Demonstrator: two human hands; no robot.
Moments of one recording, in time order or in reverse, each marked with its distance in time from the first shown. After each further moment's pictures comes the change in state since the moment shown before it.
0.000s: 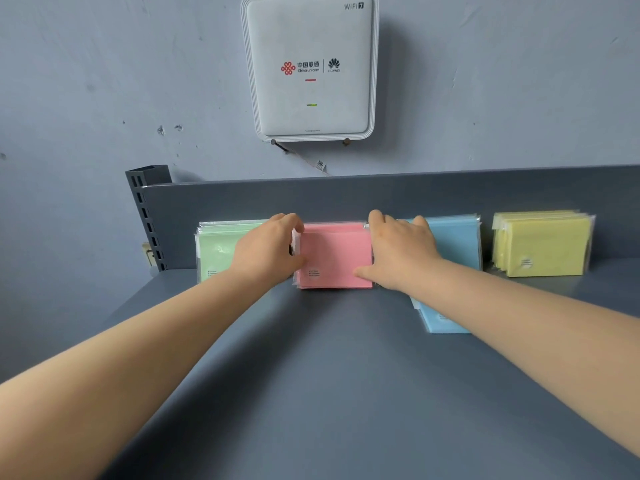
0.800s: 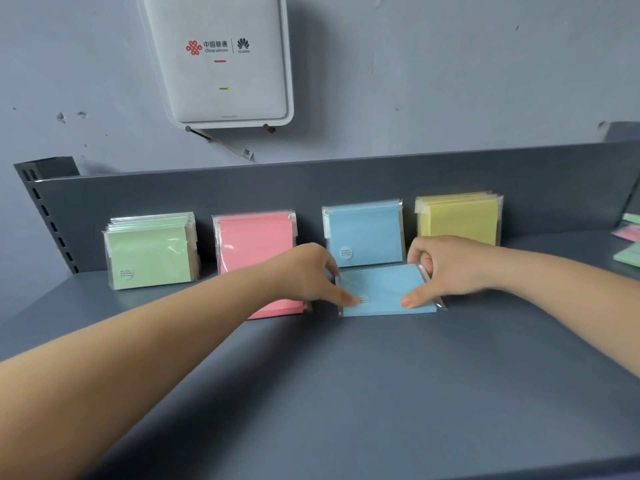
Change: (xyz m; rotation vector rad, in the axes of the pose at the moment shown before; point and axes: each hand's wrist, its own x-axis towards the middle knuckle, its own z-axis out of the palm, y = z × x) left_hand -0.010 0.123 0.036 -0.197 -0.595 0.135; right_hand -0.077 0.141 -0.021 0.384 -0.583 0.194
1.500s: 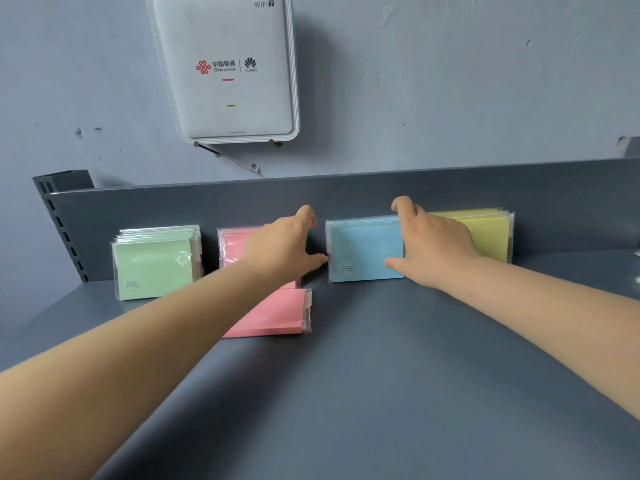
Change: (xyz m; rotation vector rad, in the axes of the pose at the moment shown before) left_hand 0.022 -0.017 -0.023 0.251 0.533 -0.067; right_hand 0.038 -0.021 -0.002 -0.328 0.580 -0.089
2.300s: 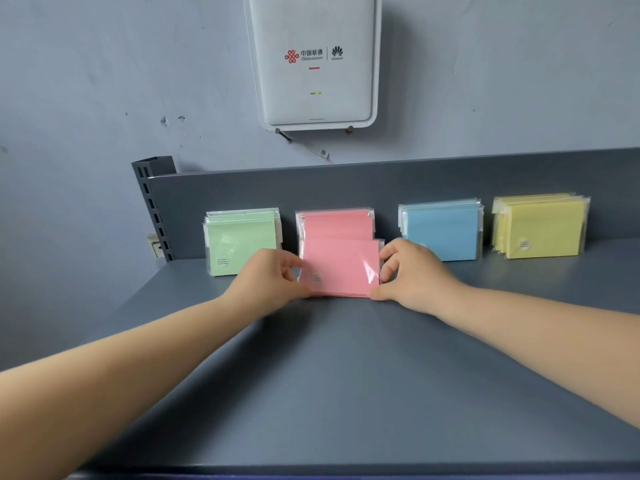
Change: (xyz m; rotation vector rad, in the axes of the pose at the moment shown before) left_hand -0.088 -0.110 -0.023 -0.482 -0.168 -0.212; right_hand -0.036 -0.130 0.004 0.763 -0.287 0.151
